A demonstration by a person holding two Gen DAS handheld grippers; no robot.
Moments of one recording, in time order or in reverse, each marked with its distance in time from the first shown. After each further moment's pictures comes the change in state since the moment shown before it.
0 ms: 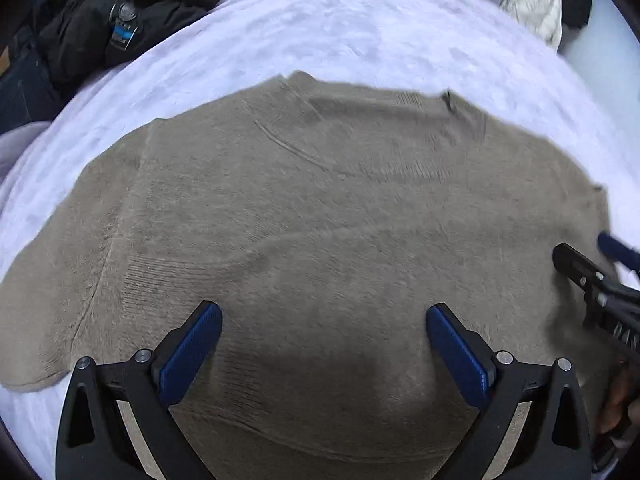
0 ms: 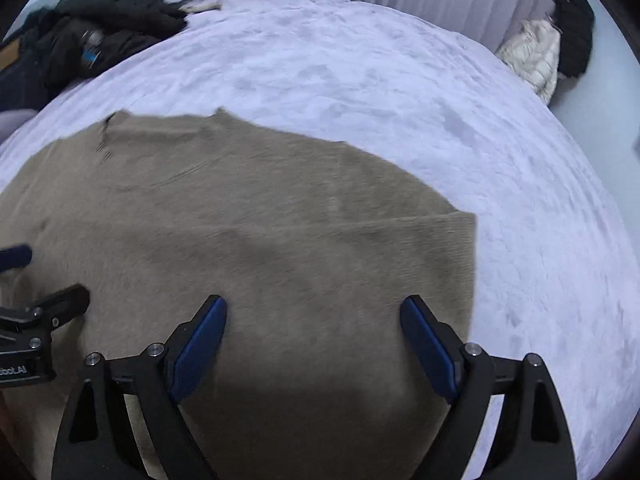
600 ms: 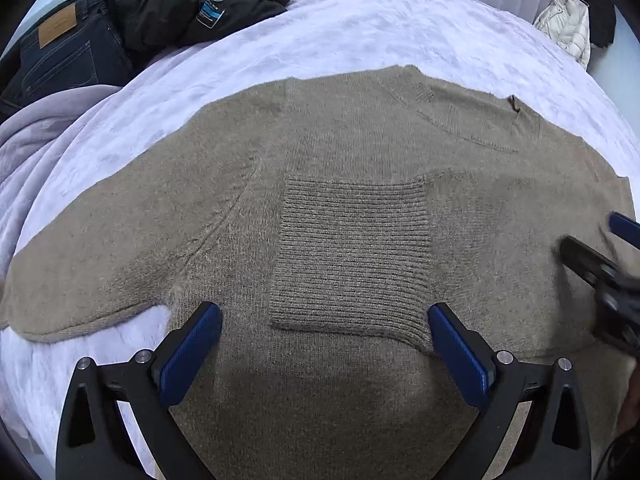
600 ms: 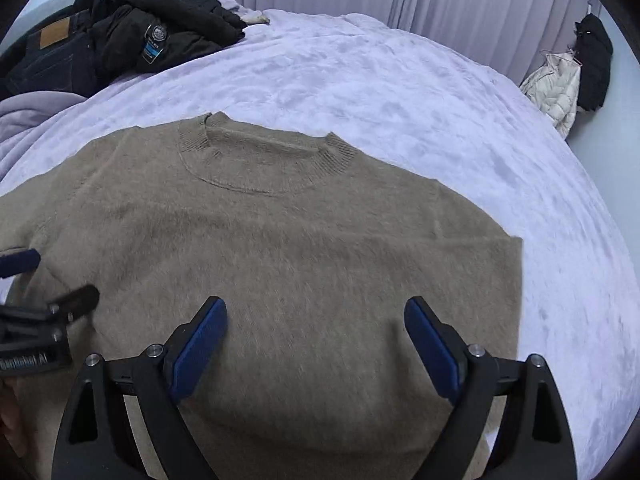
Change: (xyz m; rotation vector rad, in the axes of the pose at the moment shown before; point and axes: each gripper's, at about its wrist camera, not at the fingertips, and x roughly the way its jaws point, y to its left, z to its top) left arm -0.026 0.063 -0.045 -0.054 -0.032 0.117; right arm -0.033 0.088 -0.007 -0.150 -0.047 0.057
